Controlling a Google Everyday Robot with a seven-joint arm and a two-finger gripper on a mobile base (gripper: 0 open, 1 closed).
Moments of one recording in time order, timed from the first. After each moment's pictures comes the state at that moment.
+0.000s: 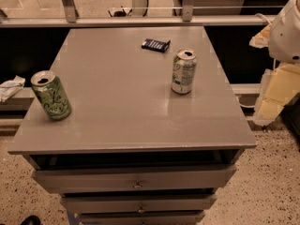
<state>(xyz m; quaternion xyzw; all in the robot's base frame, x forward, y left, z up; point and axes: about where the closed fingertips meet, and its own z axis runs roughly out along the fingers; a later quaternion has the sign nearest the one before) 0.438 -0.217 0.976 -0.60 0.78 -0.03 0.16</state>
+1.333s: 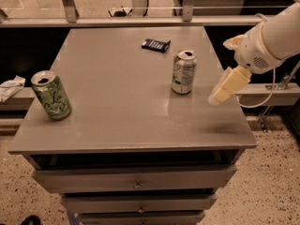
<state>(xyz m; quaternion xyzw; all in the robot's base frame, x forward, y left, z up) 0.550 -0.196 0.915 -0.55 0.77 0.04 0.32</state>
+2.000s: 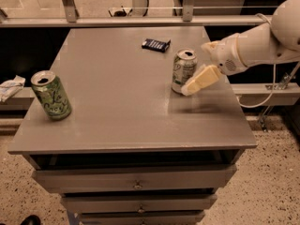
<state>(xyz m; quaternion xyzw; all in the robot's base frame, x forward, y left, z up) 0.610 -0.149 0.884 -0.50 0.76 0.15 0.40</state>
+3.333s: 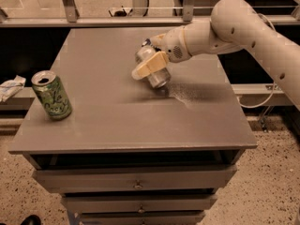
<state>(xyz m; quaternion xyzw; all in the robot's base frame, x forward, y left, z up) 0.661 0.001 0.896 -0.51 0.69 0.30 0.42</state>
